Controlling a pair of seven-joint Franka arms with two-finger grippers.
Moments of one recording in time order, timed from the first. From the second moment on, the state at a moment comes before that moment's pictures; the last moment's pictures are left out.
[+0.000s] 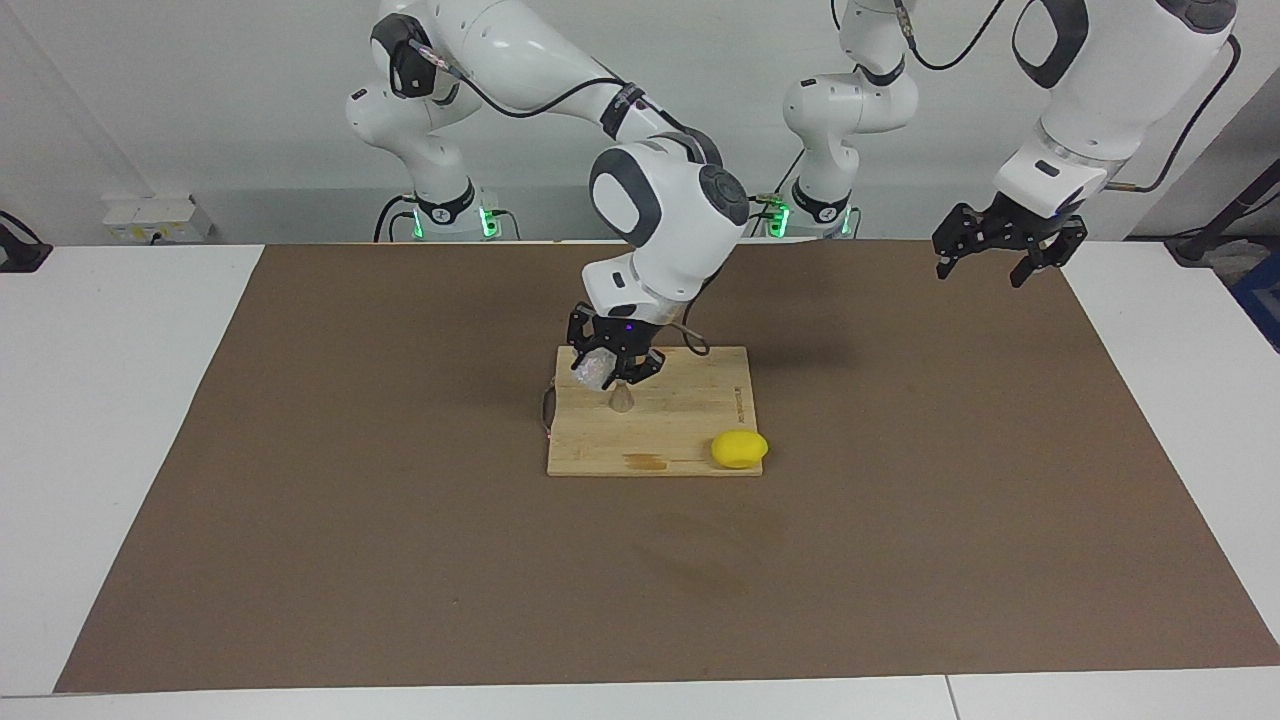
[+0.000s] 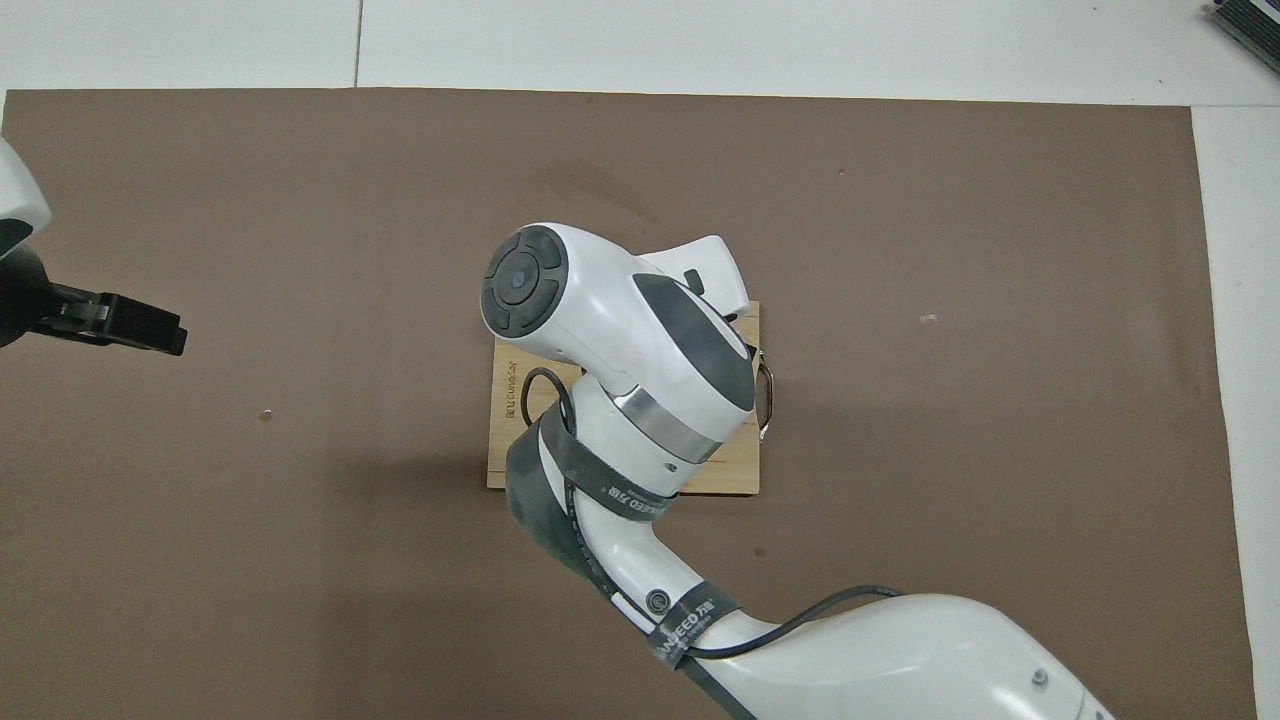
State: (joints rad) left arm 0.01 -0.03 -0.07 -1.63 -0.03 1.59 0.14; right arm 0.59 0.56 0.11 -1.26 -0.45 1.54 1.17
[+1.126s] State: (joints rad) left arm 0.01 -0.03 -0.07 -1.63 -0.03 1.59 0.14; right arm 0.56 0.56 0.11 -1.26 -0.38 1.55 1.17
